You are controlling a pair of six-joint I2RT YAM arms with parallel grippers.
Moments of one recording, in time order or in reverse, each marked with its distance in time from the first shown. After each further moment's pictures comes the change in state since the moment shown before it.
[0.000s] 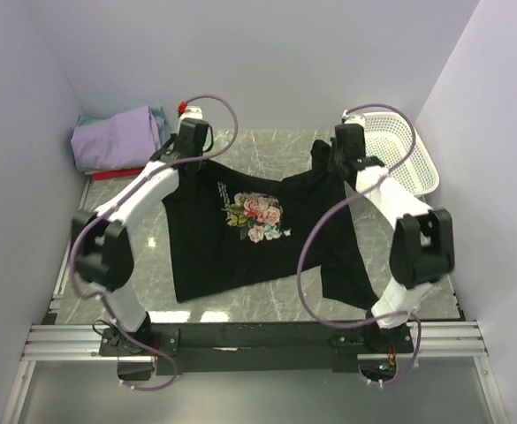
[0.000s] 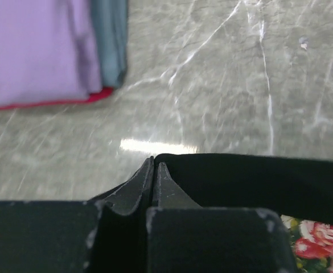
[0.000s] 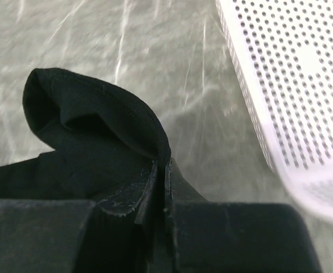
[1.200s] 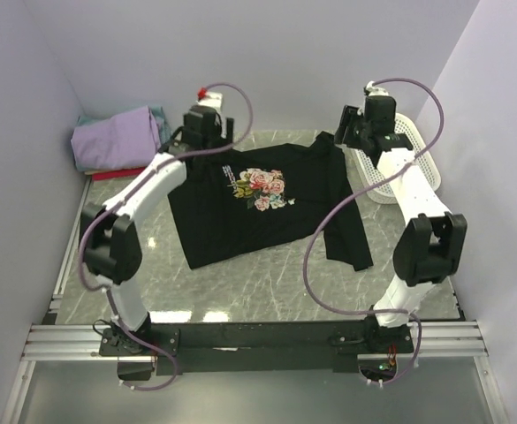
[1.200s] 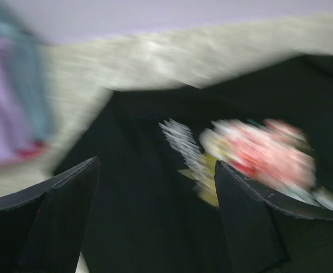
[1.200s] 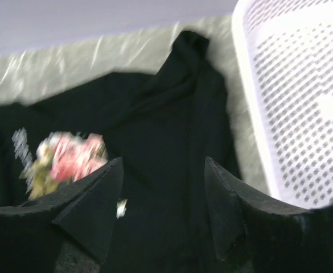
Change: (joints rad) left arm 0.010 0.156 0.202 0.087 0.230 0.098; right arm -0.141 0.079 0.307 -0.136 -0.266 0.025
